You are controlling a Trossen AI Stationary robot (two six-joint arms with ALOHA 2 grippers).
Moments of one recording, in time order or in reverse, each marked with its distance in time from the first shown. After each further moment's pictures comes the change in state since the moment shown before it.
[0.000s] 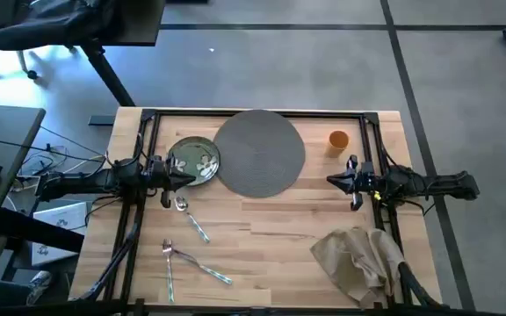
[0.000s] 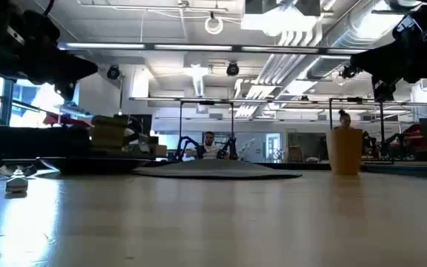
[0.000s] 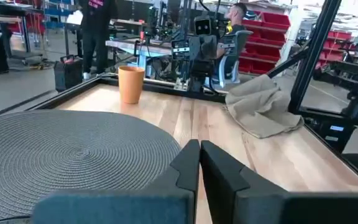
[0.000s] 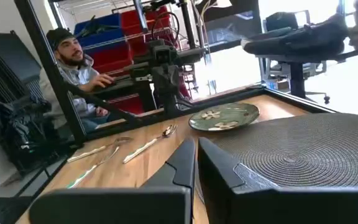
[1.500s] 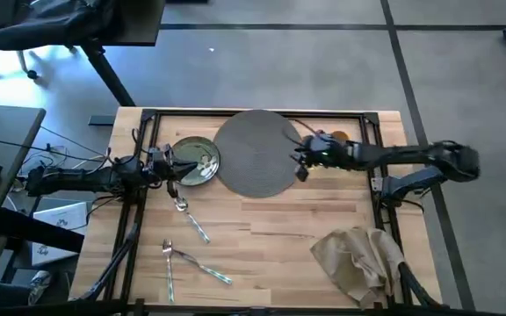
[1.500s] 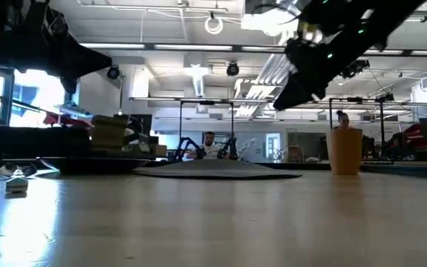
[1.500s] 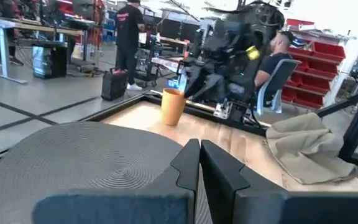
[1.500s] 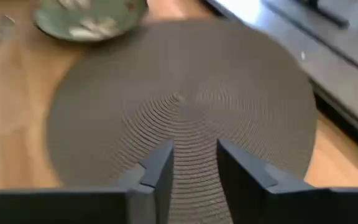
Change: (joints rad) left arm 0.002 0.210 0.044 0.221 -0.209 -0.071; right arm -0.328 1.321 0.702 -0.121 0.041 -0.097
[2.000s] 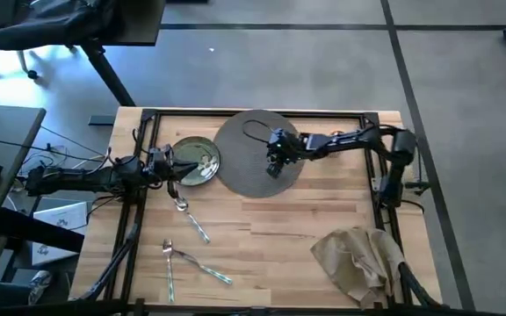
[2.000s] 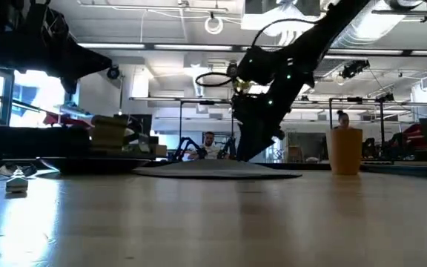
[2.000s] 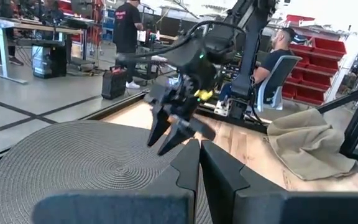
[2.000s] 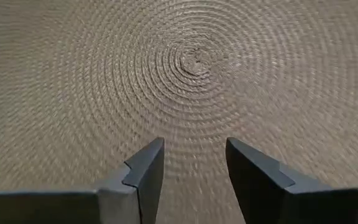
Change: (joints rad) left arm 0.000 0.001 0.000 -0.008 0.004 0.018; right arm -0.080 0.563 0.371 -0.108 -0.127 0.048
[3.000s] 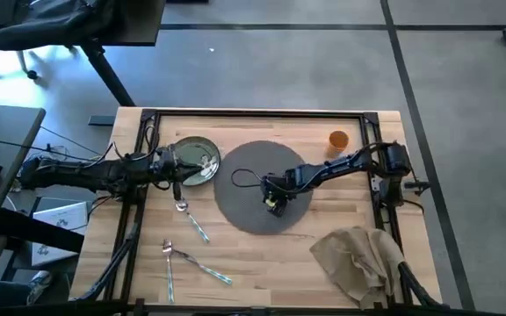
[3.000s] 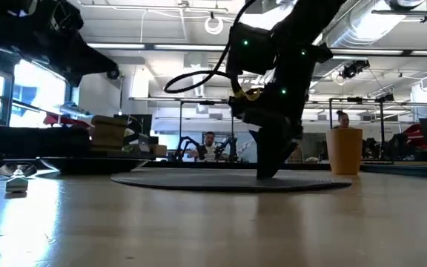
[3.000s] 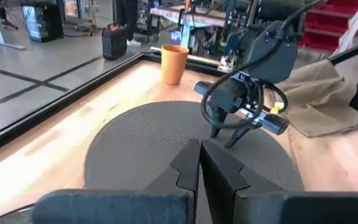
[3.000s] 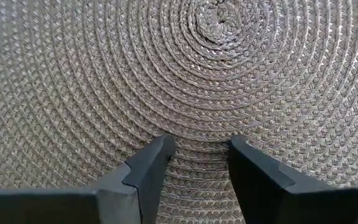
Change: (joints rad) left arm -0.035 0.208 0.213 -0.243 -0.014 0.008; right arm 0.356 0.070 0.091 -0.411 0.017 0.277
